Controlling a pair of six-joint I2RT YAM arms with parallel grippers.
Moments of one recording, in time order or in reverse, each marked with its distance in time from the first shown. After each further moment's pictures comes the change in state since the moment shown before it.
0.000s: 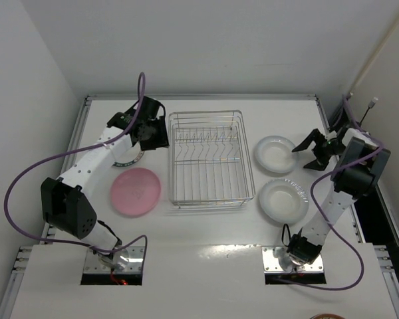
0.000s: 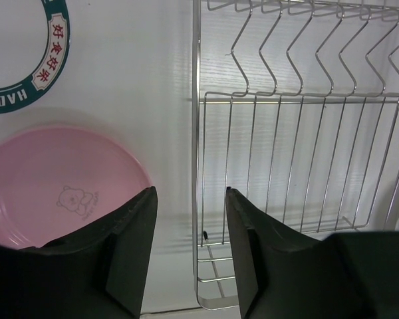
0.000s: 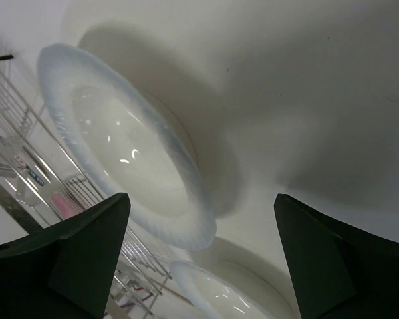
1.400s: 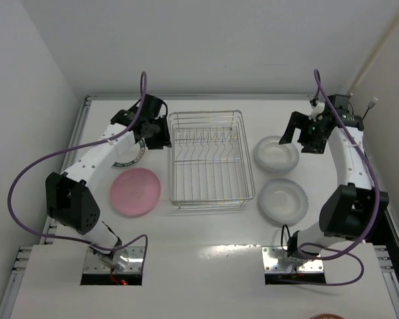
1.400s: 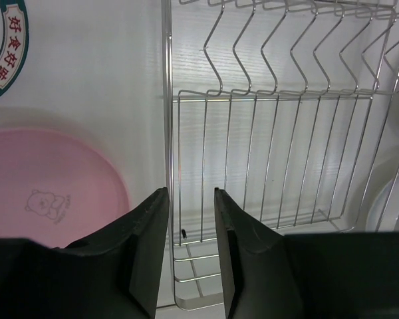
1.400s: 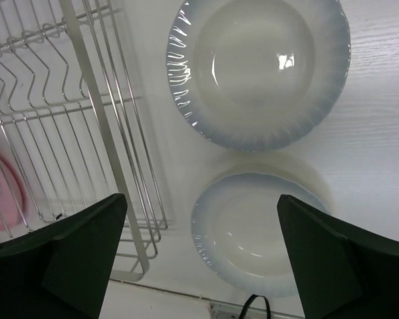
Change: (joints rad) left arm 0.000 0.050 0.035 -0.005 0.066 -0.042; right arm 0.313 -0.578 -0.056 -0.178 0.303 -0.082
